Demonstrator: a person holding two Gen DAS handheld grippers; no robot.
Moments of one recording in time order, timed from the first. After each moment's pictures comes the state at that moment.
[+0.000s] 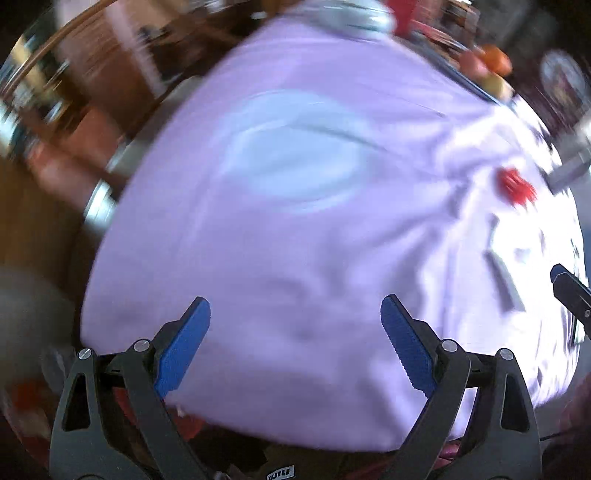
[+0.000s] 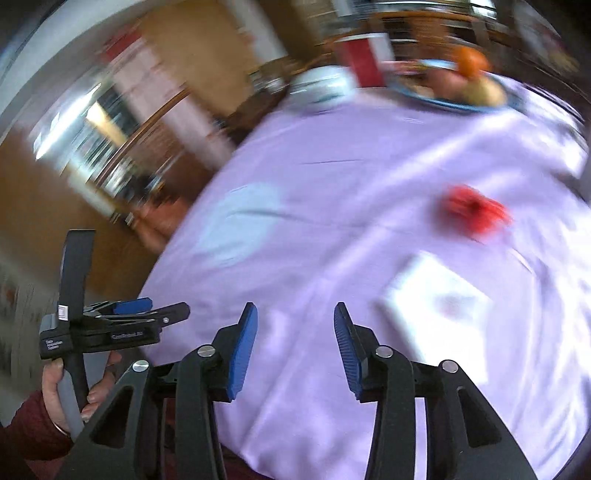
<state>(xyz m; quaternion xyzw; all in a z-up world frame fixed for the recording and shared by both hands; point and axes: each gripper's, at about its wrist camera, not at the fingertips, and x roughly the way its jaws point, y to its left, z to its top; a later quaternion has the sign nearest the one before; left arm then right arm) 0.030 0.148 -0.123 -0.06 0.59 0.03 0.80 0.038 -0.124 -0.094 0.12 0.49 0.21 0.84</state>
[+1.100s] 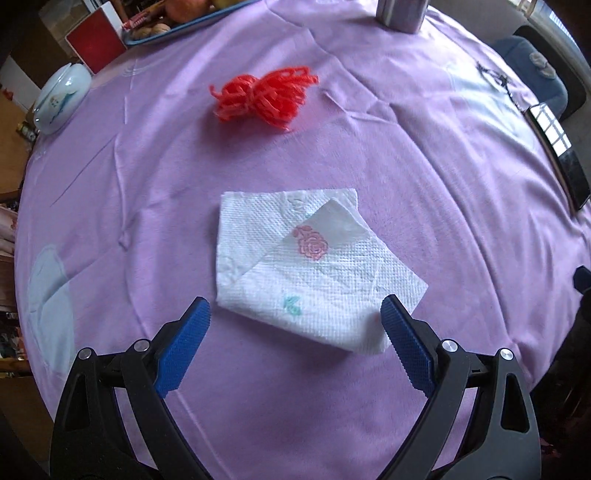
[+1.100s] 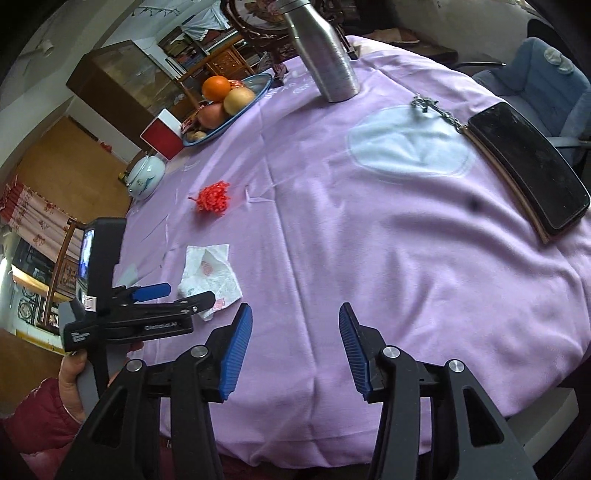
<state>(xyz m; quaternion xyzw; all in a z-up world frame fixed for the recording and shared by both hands) 0.090 -0.114 -0.181 0.19 0.60 -0.19 0.75 -0.070 -0.313 -0.136 0.28 0.47 -0.01 0.84</state>
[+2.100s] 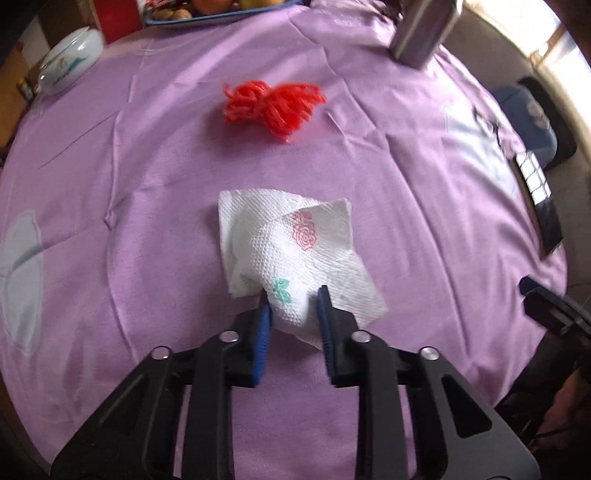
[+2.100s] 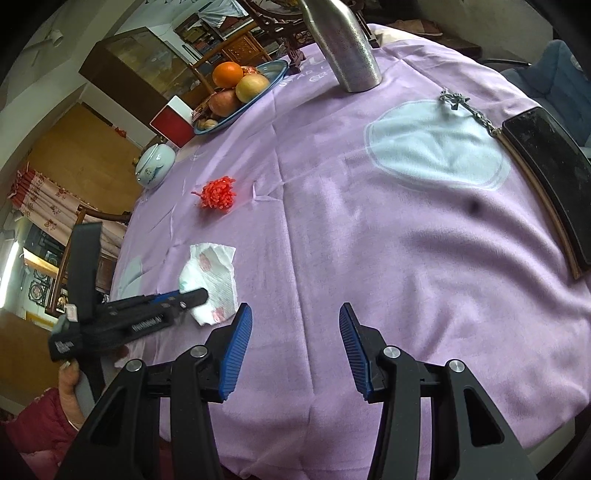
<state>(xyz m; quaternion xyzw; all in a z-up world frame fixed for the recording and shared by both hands) 0.090 -0.097 -0.171 0.07 0.60 -0.20 0.77 -0.042 -0.316 -0.148 0.27 0.48 0.04 0.84</state>
